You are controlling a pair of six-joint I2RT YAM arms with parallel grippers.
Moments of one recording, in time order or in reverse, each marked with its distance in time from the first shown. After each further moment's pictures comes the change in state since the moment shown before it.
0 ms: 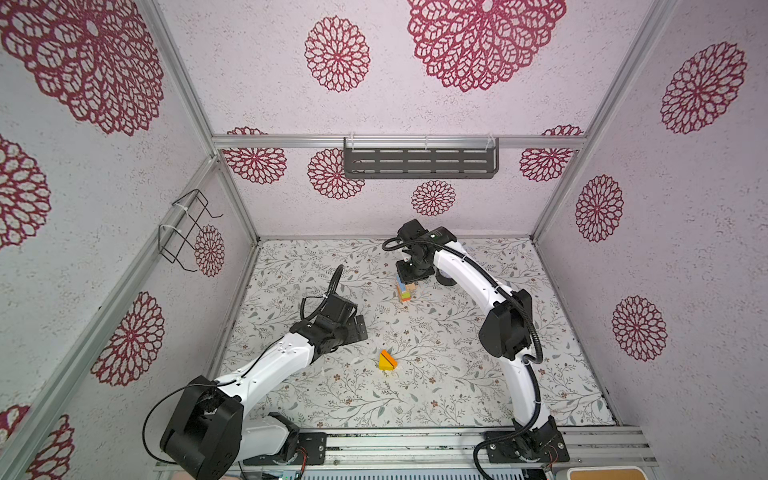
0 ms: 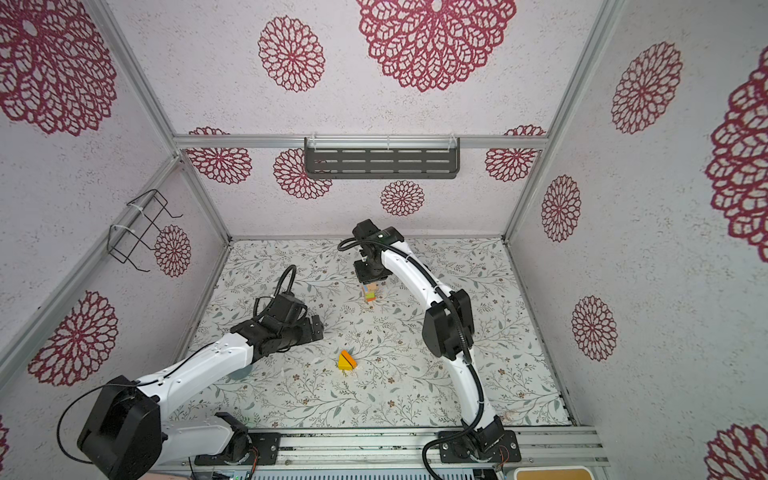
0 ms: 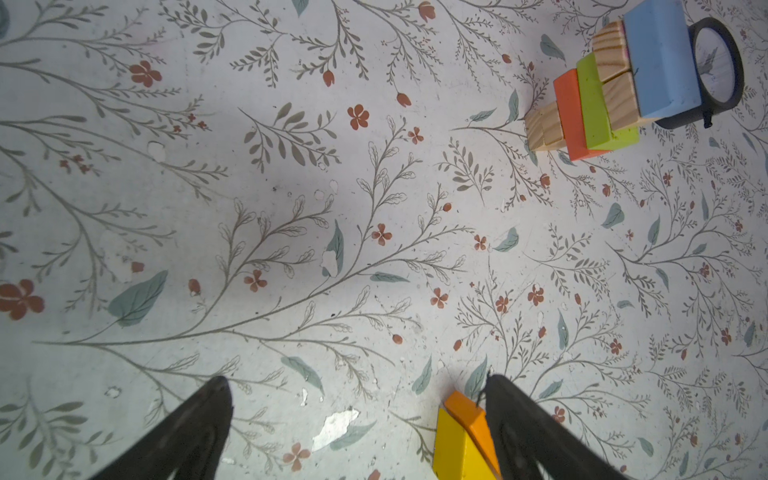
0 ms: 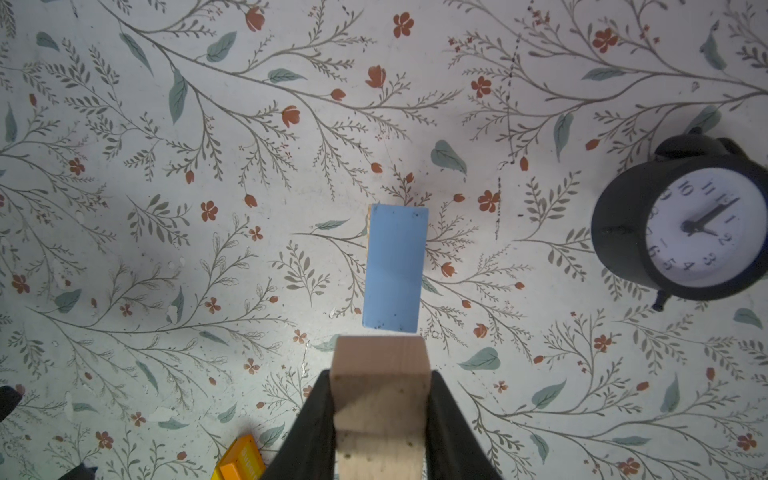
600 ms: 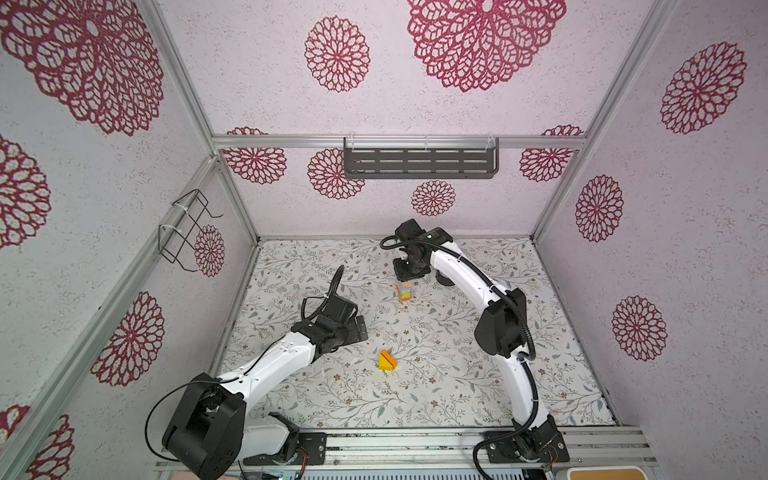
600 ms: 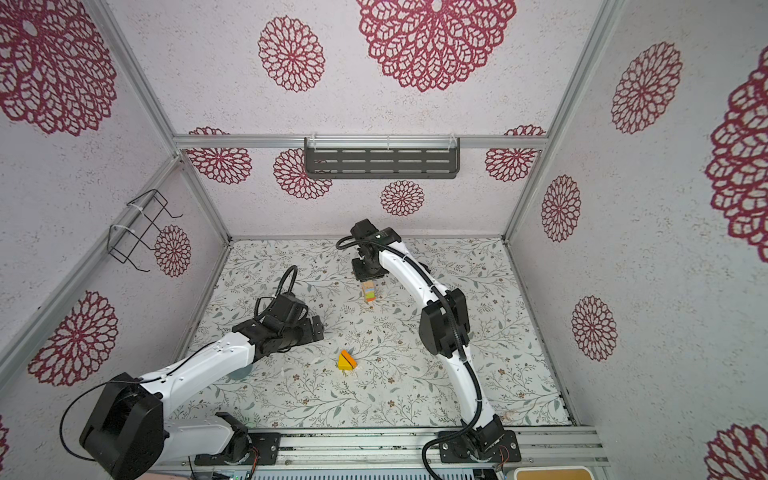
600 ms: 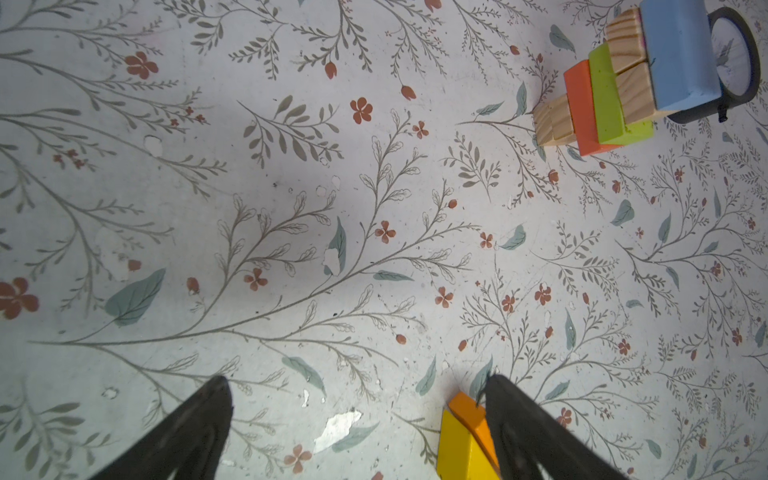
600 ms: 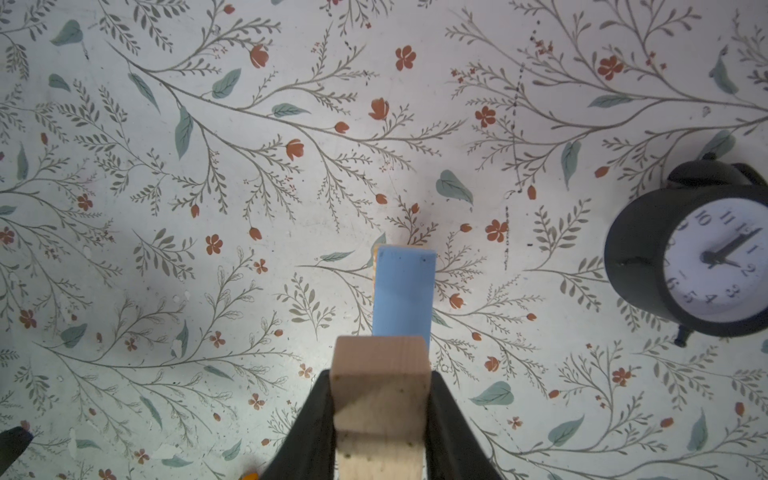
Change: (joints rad) left arm 0.000 0.011 0.000 0.000 0.003 0.000; right arm -0.001 0.051 0.051 0.043 0.000 0.026
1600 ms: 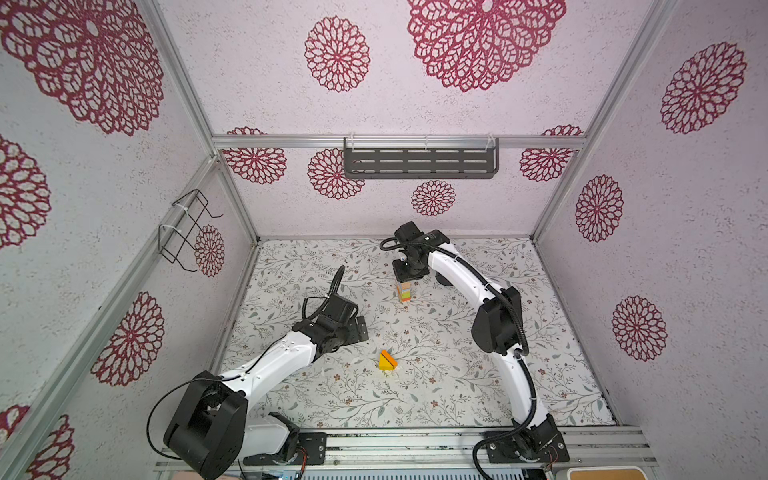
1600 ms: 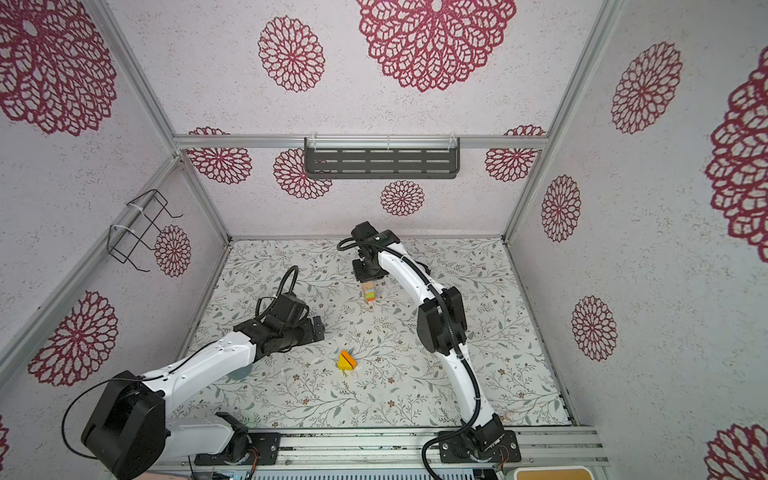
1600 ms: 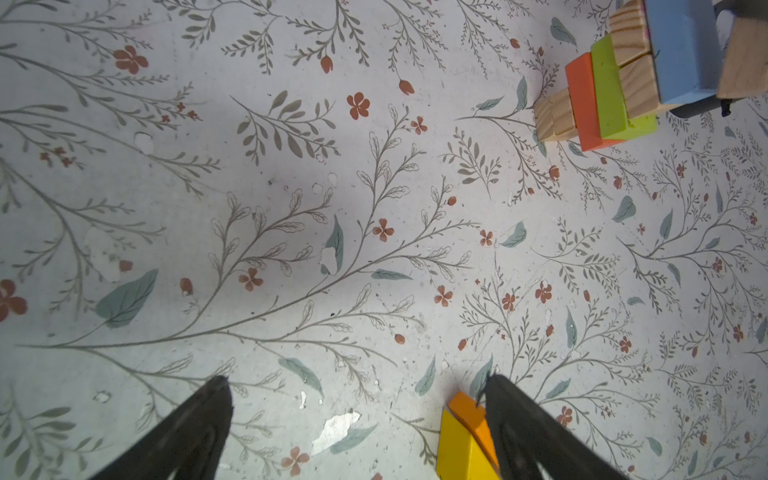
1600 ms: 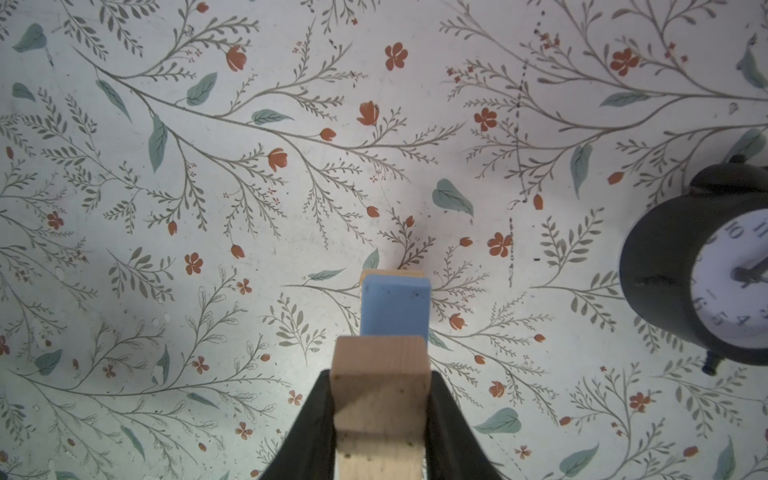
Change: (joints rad) left arm 0.000 0.011 0.000 0.007 0.008 0.003; right arm -0.010 0.040 0.001 0.033 -0.002 0.009
